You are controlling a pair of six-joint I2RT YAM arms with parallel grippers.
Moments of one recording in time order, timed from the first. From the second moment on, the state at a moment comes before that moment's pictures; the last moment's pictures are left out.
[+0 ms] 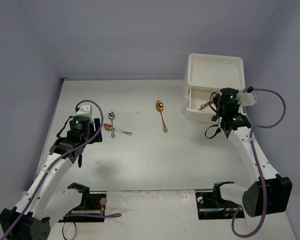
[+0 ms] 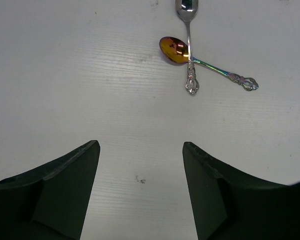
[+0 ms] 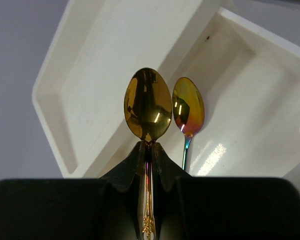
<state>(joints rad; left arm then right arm) -0.28 0.88 0.82 -0.66 -0.27 -0.26 0.14 1.18 1.00 -0.22 0.53 1.05</state>
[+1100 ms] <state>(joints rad) -0.28 0.91 0.82 -0.66 -0.26 -0.26 0.62 1.78 1.39 -0.18 0.22 0.10</state>
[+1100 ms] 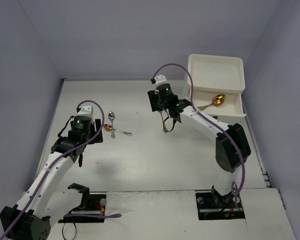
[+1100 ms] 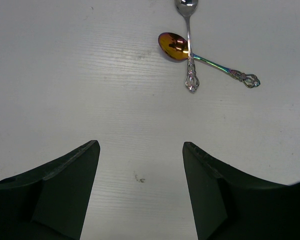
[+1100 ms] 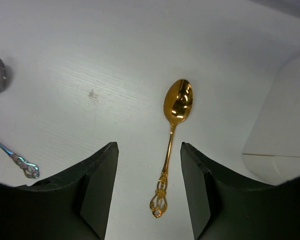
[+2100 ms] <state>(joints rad) -0.28 0.91 0.82 -0.66 -0.27 -0.26 0.55 2.12 1.43 -0.17 0.29 0.29</state>
